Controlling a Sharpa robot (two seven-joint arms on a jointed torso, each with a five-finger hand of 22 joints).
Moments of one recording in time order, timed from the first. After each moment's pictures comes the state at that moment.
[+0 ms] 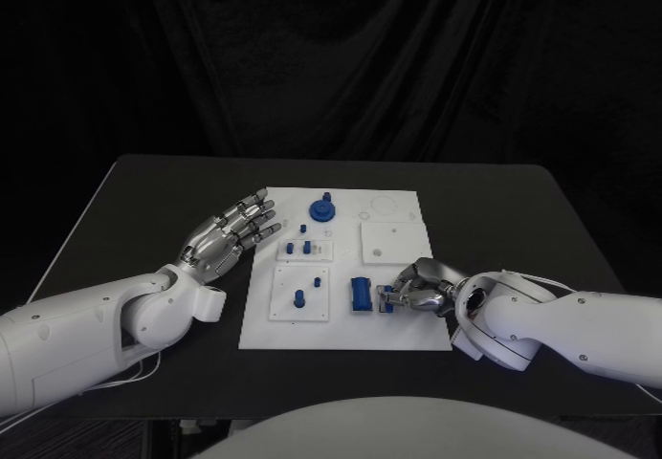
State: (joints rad) left arm 1.05 -0.89 -0.21 1.43 0.05 0.16 0.68; left_hand 1.25 0.28 0.06 0.04 0.54 0.21 0.08 0.04 0.03 0.04 0.21 0.27 0.04 0.02 0.23 0.08 0.02 0.15 0.05 0.29 0.03 0.09; right arm 1.05 -0.97 -0.23 1.81 -1.02 -0.45 -0.38; right_hand 1.01 -0.05 0.36 0.11 0.46 0.85 0.05 0.54 0.76 1.46 -0.02 1.57 1.31 1.47 -0.08 1.54 1.31 0.02 1.47 0.03 1.46 1.31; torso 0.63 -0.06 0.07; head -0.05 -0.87
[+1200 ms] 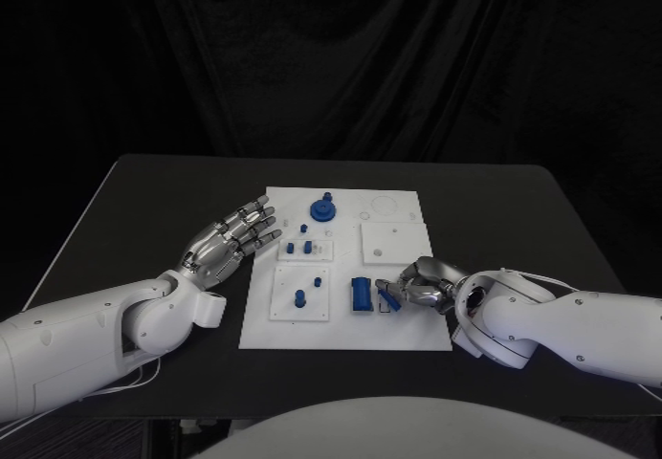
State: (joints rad) left arm 1.03 -0.89 -0.21 1.43 0.05 0.17 0.68; left_hand 1.25 0.28 0.06 0.03 0.54 0.21 0.08 0.04 0.03 0.04 0.21 0.27 0.04 0.02 0.23 0.08 0.02 0.15 0.05 0.29 0.03 0.09; right arm 1.05 -0.96 -0.23 1.79 -1.07 -0.45 -0.41; right_hand 0.82 0.03 0.13 0.29 0.31 0.87 0.05 0.53 0.75 1.46 -0.02 1.57 1.31 1.47 -0.08 1.54 1.31 0.02 1.47 0.03 1.46 1.31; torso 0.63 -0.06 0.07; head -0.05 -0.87
